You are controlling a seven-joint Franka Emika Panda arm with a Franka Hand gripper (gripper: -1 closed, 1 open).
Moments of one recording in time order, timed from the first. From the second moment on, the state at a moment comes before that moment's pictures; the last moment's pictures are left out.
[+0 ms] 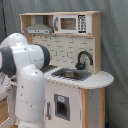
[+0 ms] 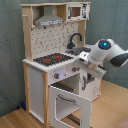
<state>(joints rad) -1.24 0.15 2.39 -2.19 -0.82 2.01 0.36</state>
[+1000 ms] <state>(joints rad) -1.23 0.27 2.51 -2.18 -0.94 1.66 0.38</state>
